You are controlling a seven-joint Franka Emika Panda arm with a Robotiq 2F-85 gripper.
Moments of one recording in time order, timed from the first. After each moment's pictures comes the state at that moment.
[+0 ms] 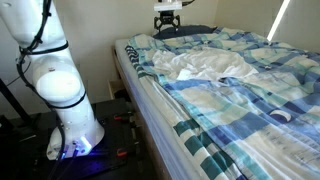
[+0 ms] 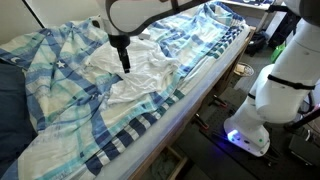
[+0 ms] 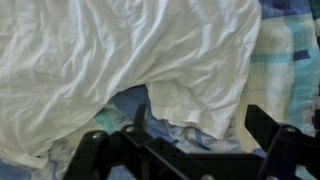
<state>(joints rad) 0.29 0.03 0.25 -1.86 -0.04 2.01 -0.62</state>
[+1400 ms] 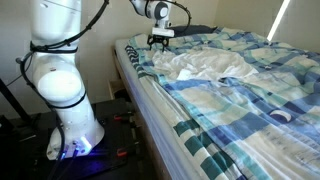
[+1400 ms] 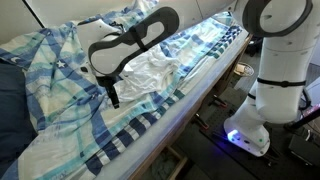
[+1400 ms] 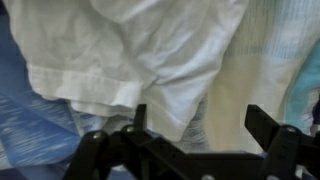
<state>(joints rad) 0.31 0.35 0.38 -1.77 0.07 2.11 -0.71</state>
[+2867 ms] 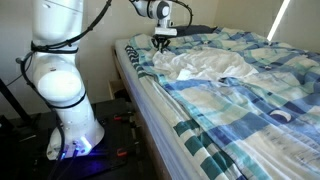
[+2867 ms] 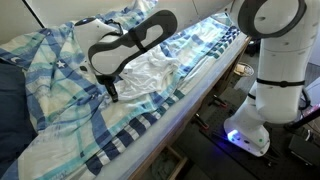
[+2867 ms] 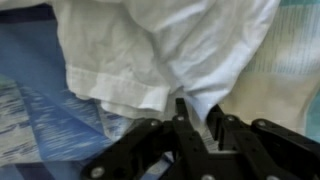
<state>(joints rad) 0.31 0.38 0.37 -1.73 -0.02 2.10 -0.70</state>
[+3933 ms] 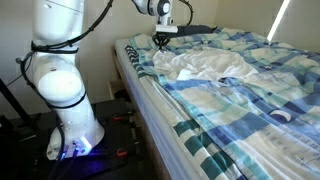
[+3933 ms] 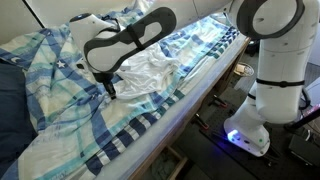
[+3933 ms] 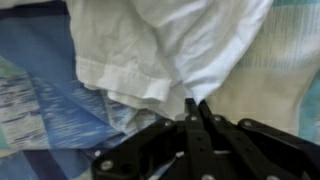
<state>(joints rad) 0.32 0.38 0.37 -1.68 -0.04 2.05 -0.70</state>
